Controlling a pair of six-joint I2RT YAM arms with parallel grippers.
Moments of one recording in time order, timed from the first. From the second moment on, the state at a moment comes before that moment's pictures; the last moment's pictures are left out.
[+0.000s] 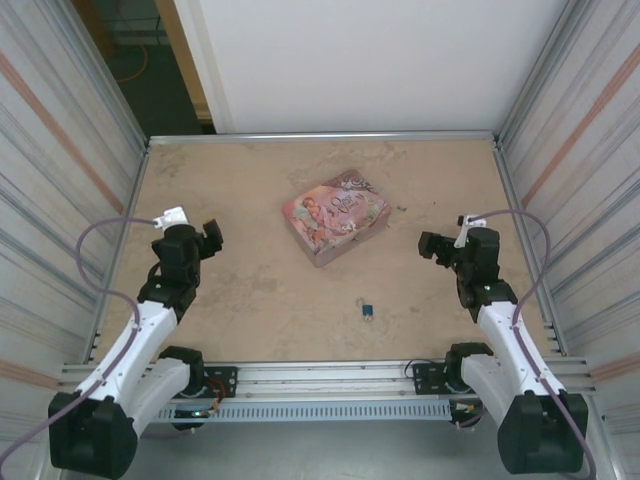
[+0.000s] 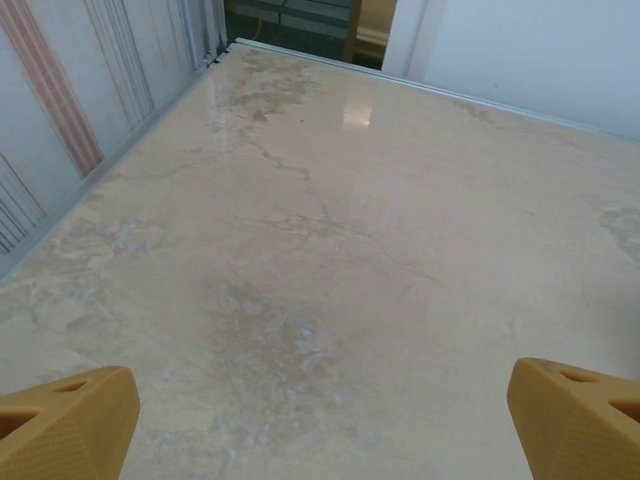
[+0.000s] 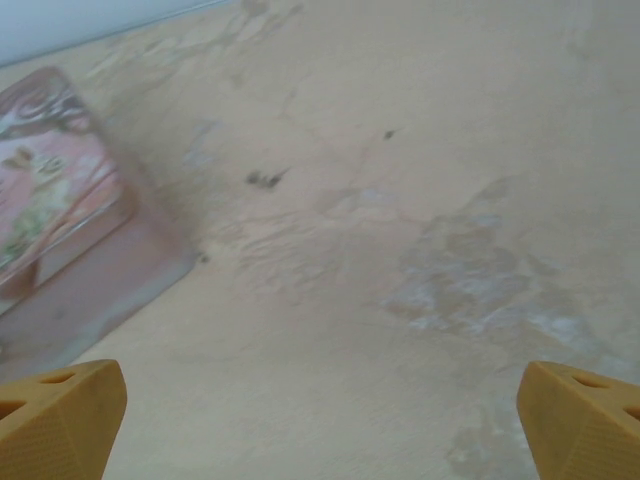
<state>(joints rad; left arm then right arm) -0.20 0.88 0.51 -0.11 -0.44 -0.29 0.01 0.84 0.44 -0.13 -0.02 0.25</state>
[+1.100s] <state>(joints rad) -0.15 1.29 0.36 0.50 -0.36 0.00 -0.06 1.52 0.29 0.81 -0.04 0.11</state>
